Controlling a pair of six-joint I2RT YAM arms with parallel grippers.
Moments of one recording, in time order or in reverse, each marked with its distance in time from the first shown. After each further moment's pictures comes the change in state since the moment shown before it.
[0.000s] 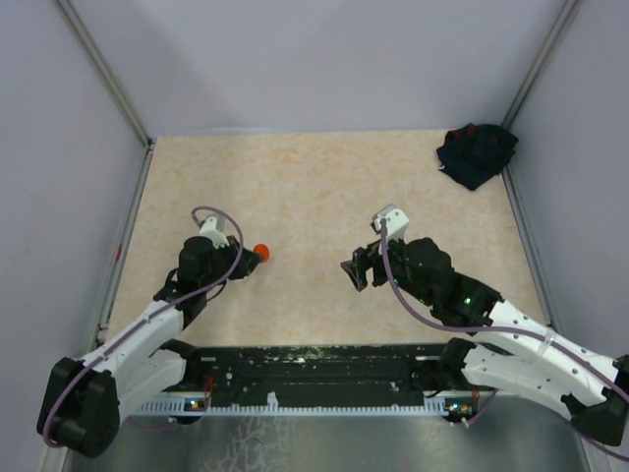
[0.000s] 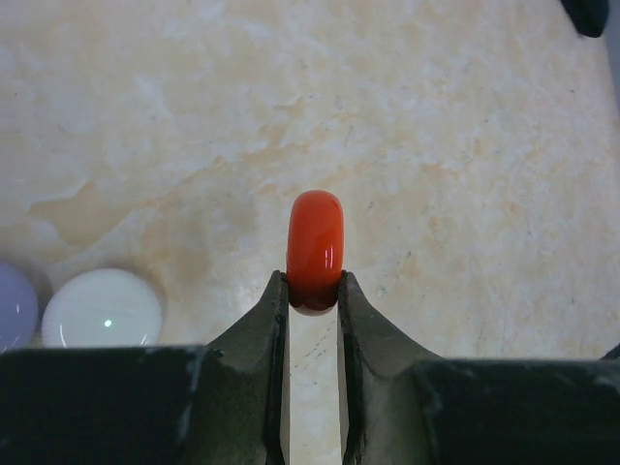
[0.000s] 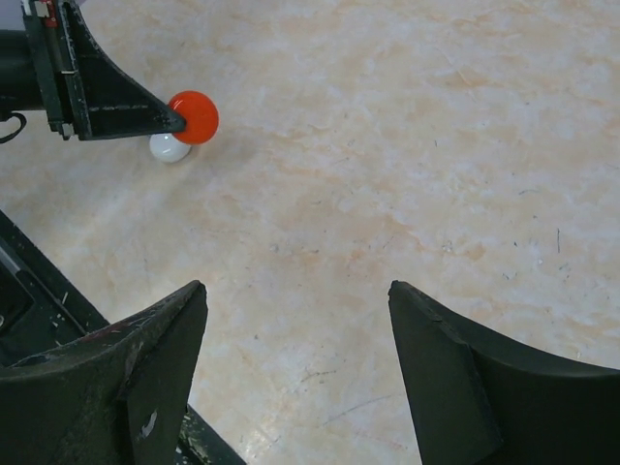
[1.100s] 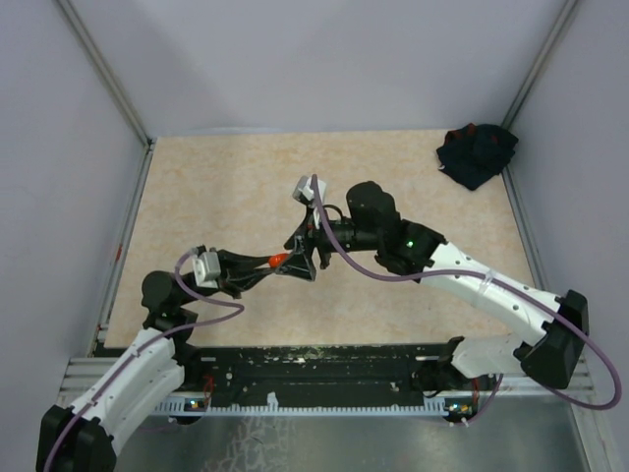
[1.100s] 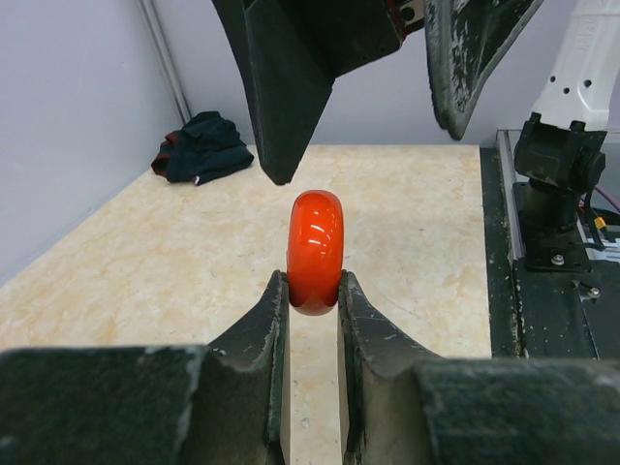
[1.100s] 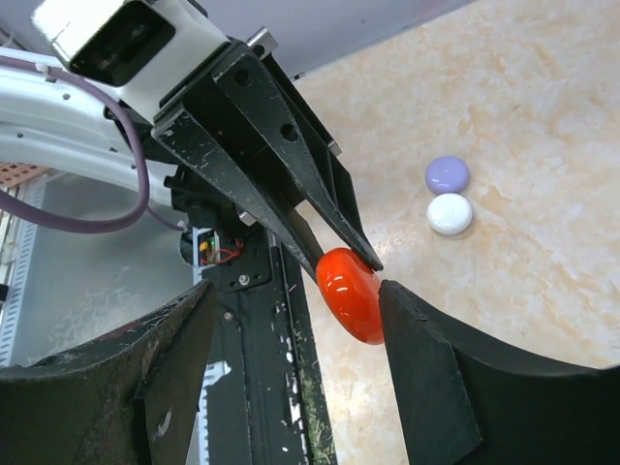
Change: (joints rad) left arm 0.000 -0.257 -0.123 0.651 0.725 0.432; right arm 0.004 0.499 0.443 0.085 -0.725 -0.005
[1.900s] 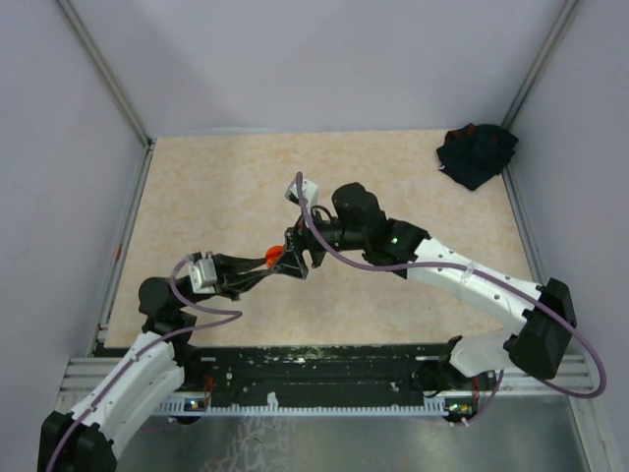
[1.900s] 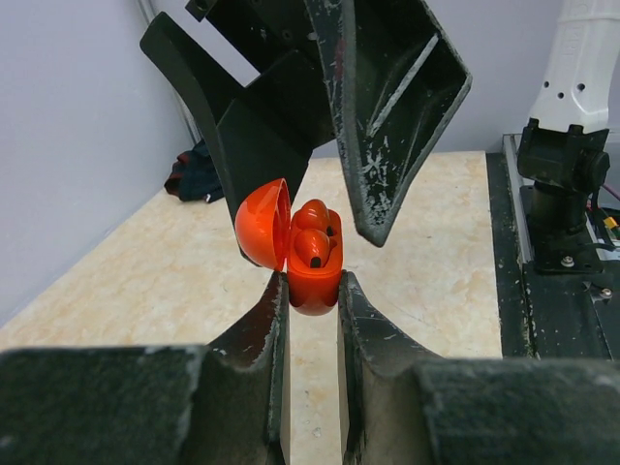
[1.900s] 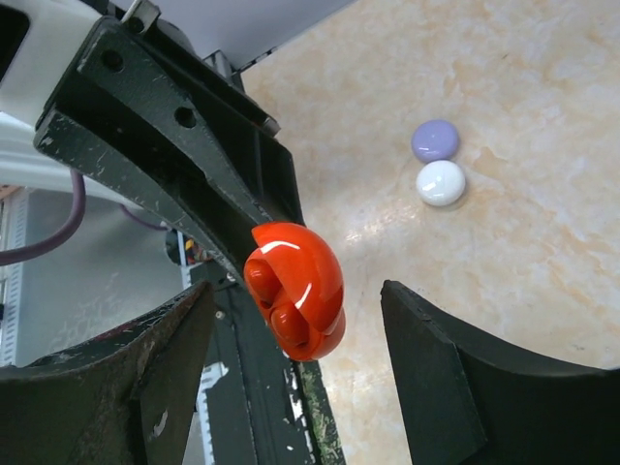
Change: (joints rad) left arm 0.000 -0.035 -0.021 0.034 0.000 0.012; right arm 0.002 0.073 0.001 0.002 0.071 0.051
